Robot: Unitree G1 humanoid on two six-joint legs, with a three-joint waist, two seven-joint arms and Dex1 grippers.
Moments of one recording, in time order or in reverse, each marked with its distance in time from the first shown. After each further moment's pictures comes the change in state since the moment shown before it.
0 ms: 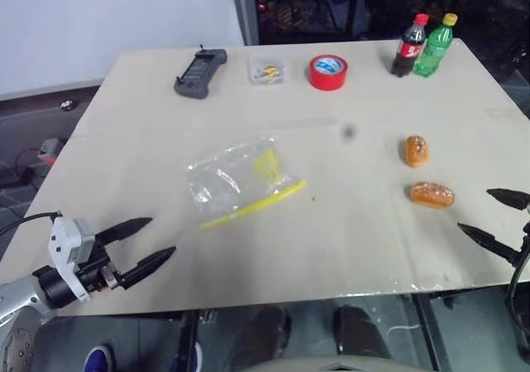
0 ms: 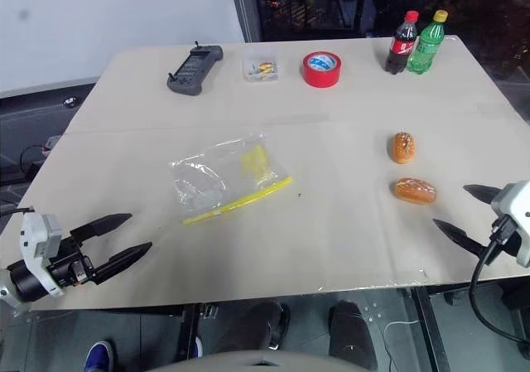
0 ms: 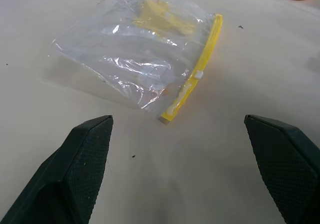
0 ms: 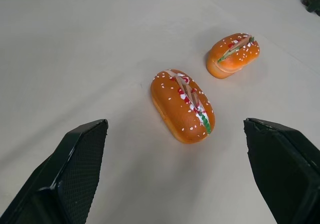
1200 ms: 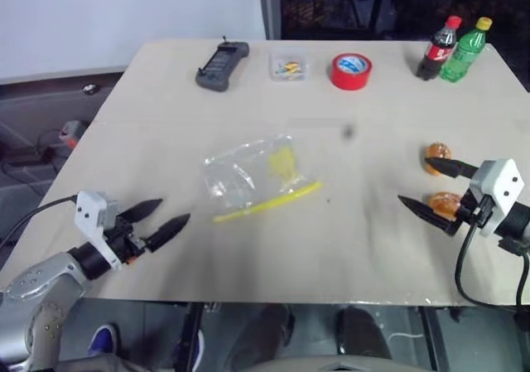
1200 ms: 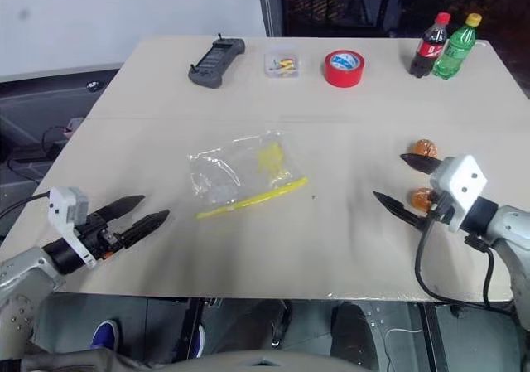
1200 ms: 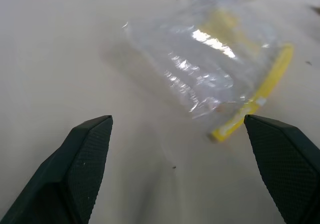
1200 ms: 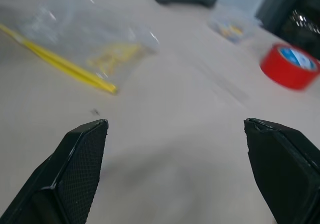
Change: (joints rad) left arm -0.208 0.035 -0.068 -0.042 -0.173 0.504 0.344; right arm -0.337 0.116 0.357 -0.119 0.068 -0.003 -0.114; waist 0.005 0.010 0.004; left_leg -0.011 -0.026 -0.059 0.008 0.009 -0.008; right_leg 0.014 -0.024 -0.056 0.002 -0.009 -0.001
